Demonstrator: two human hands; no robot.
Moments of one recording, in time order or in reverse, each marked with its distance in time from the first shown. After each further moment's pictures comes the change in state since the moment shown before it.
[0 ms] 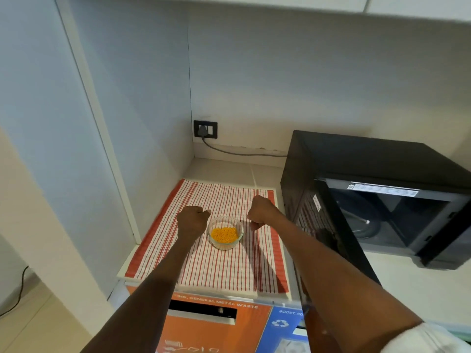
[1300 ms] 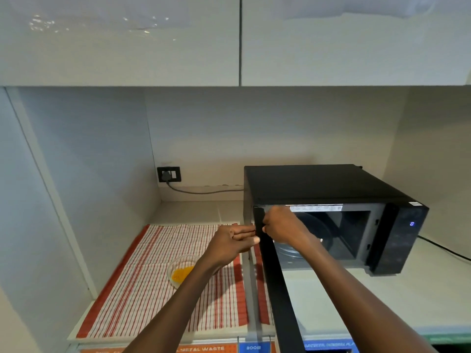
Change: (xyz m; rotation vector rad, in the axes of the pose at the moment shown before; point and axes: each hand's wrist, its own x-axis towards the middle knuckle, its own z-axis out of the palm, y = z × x) left_hand -0.108 0.173 0.057 -0.439 -0.596 0.298; right_hand -0.134 0.107 -0.123 -0.179 0.397 -0.145
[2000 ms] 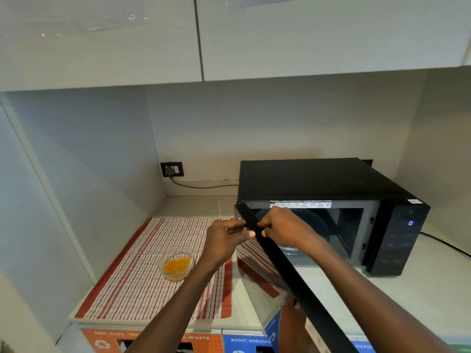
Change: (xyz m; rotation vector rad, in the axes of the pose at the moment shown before) left_hand 0.002 0.027 0.067 0.111 0.305 0.006; right_hand -0.020 0.068 -0.026 0.126 -0.115 -0.231
